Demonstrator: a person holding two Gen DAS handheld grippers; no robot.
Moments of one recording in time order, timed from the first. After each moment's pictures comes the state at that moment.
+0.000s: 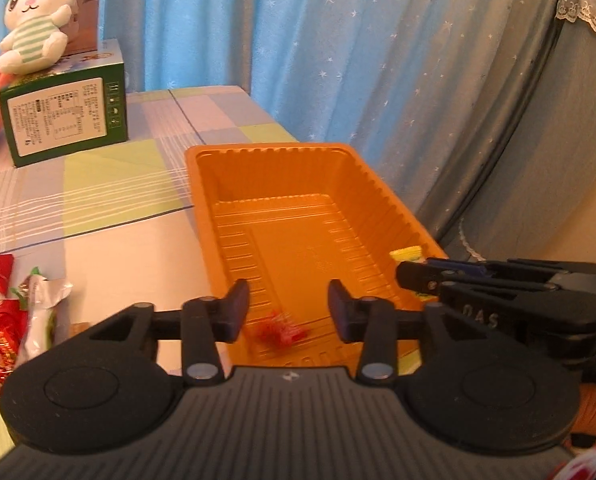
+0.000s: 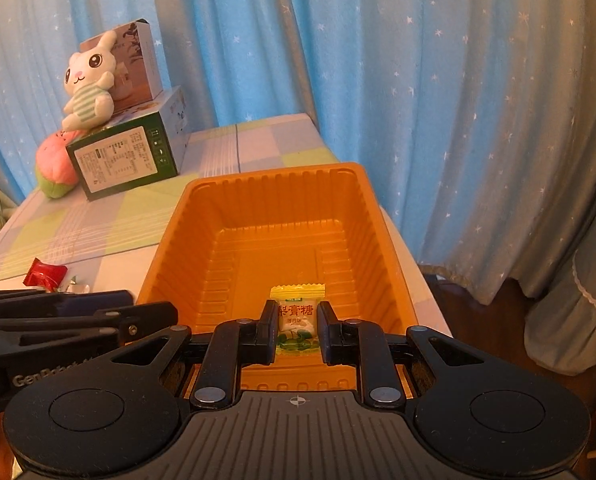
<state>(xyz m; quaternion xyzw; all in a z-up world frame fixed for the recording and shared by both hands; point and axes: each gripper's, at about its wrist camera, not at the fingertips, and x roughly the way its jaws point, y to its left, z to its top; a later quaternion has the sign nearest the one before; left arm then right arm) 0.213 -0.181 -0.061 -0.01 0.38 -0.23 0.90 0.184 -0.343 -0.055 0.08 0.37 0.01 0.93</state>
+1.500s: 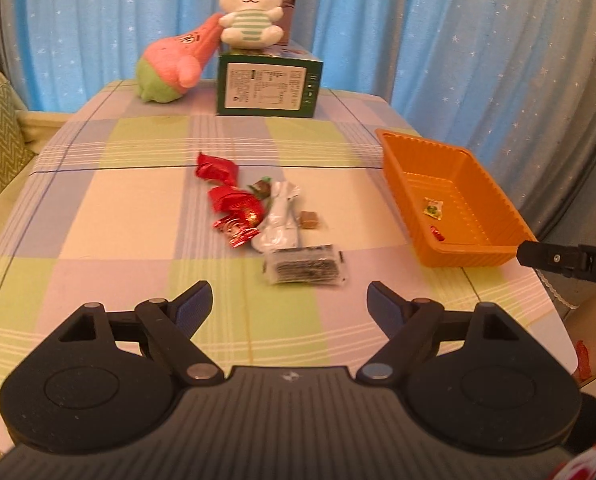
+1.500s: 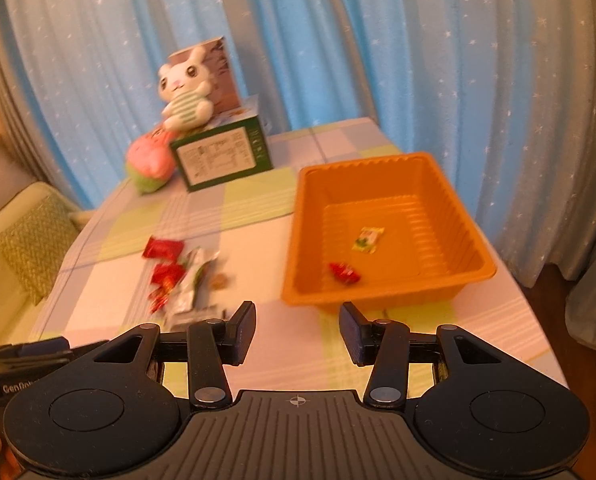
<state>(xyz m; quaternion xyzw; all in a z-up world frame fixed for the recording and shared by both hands) 0.068 -0.013 -0.030 -0.05 0.38 -0.06 0.92 0.068 -0.259 -0.003 0.11 0.35 0.07 0.93</state>
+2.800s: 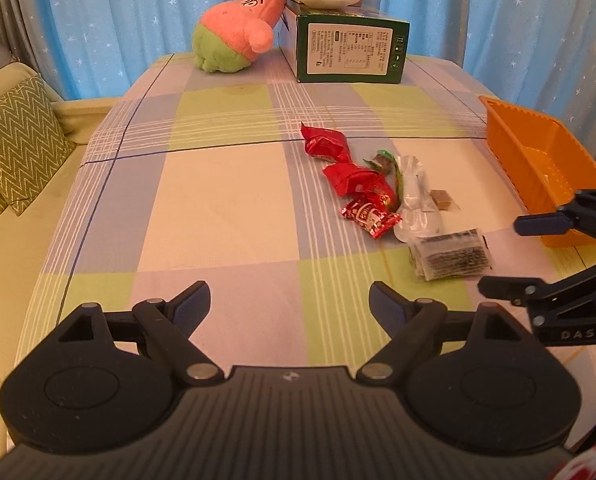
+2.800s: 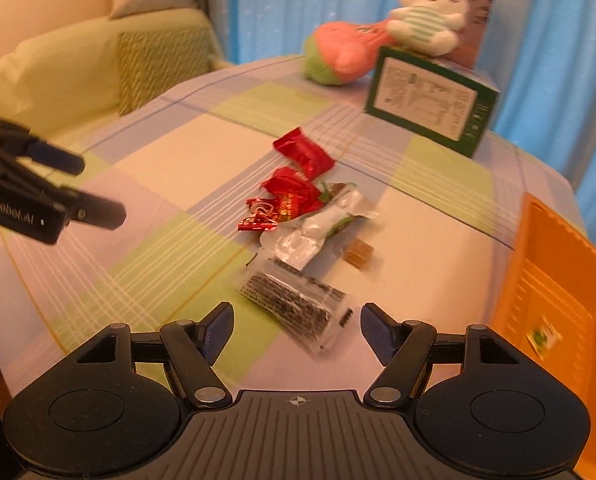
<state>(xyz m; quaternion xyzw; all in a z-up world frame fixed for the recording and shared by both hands) 0.131 0.069 -0.075 0.00 0.42 -0.01 0.91 0.168 -0.126 -0.103 -0.17 0.38 0.31 0.86</state>
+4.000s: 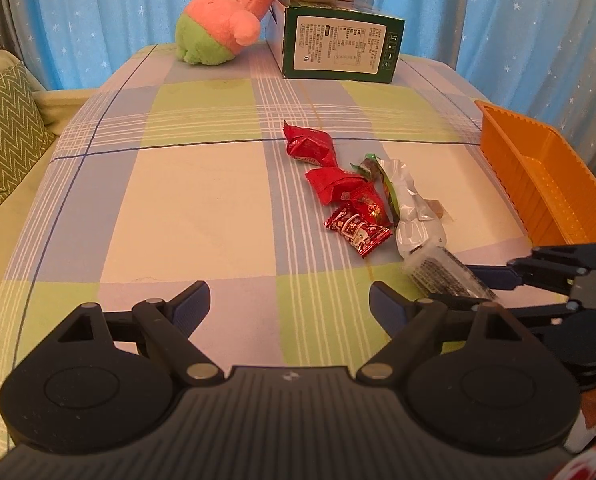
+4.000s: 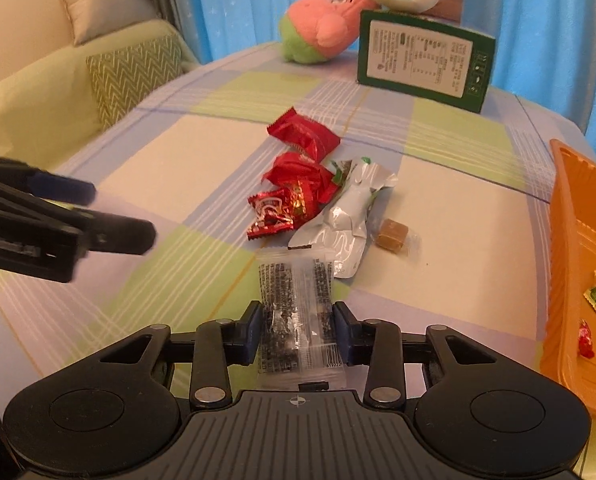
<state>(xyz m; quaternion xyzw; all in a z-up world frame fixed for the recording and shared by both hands) 0.155 0.065 -0.088 -0.03 0.43 -0.03 0.90 0.180 -0.110 -0.125 -0.07 0.41 0.27 0.87</state>
